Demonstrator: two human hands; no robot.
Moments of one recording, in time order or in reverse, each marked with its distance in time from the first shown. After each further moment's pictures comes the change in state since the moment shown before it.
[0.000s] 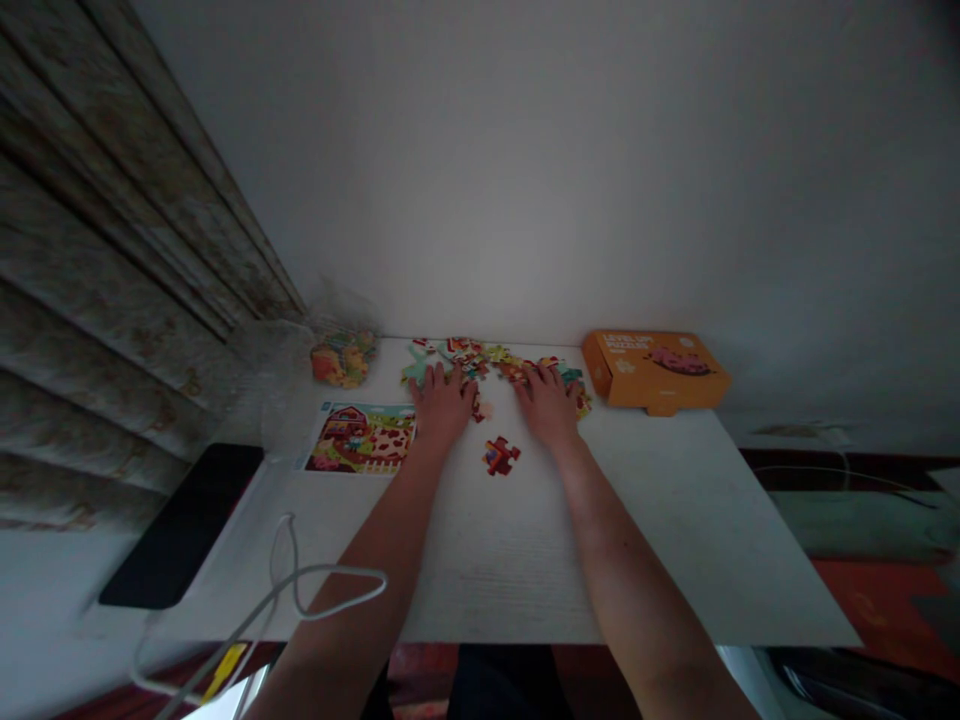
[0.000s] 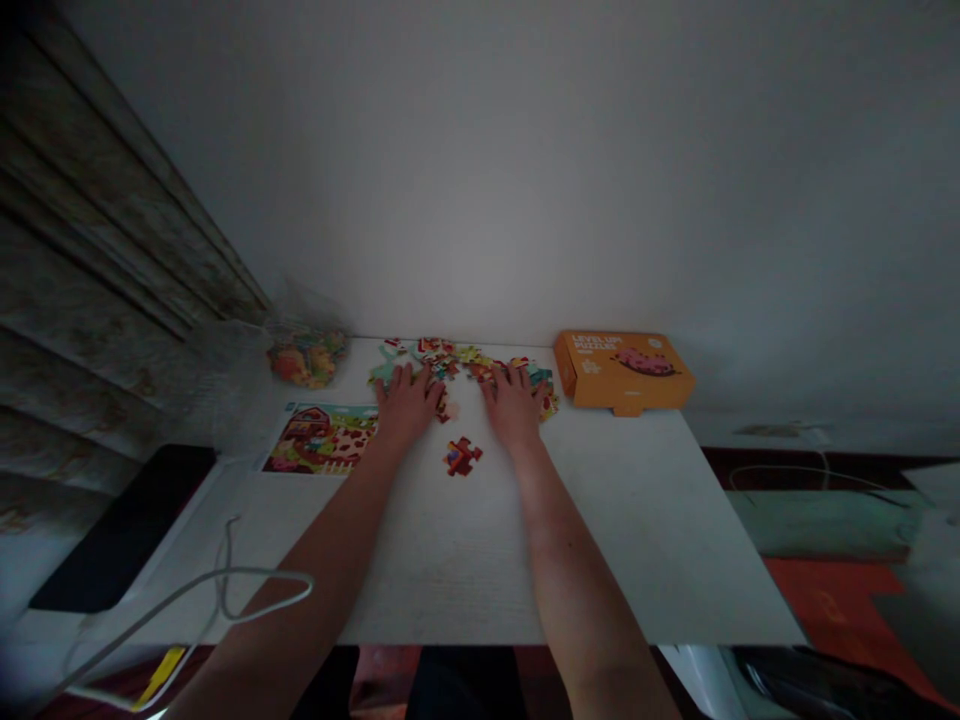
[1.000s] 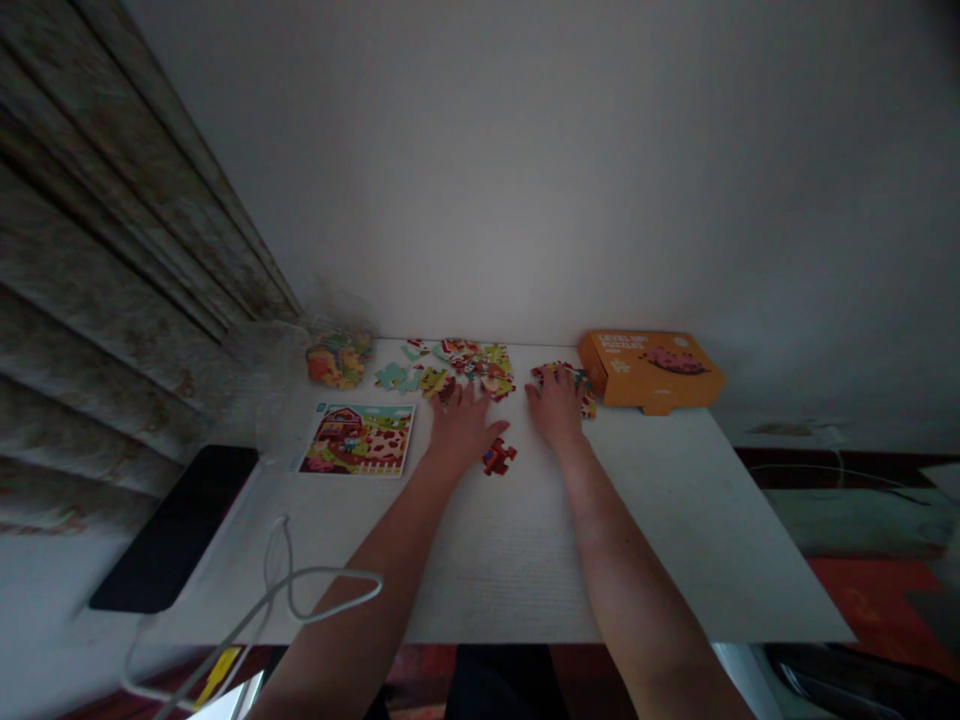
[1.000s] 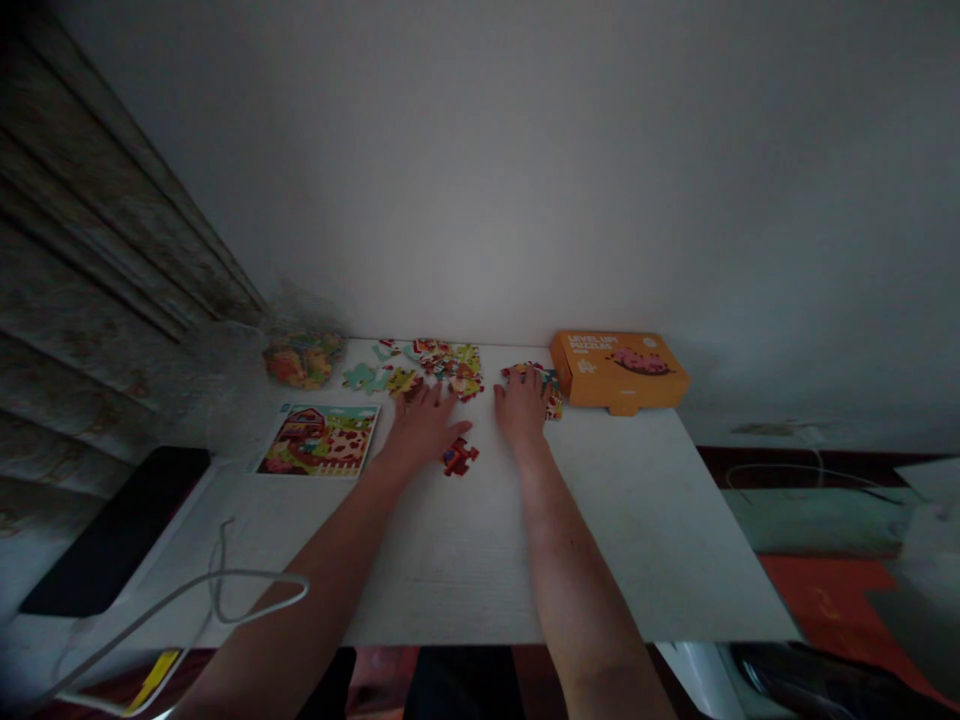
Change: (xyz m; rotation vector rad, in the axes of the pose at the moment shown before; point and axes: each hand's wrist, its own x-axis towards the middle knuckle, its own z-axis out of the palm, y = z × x) left_hand -0.034 0.026 -0.020 0.030 -0.226 0.237; right_hand 0.008 0.031 0.009 -0.011 0.134 0.047
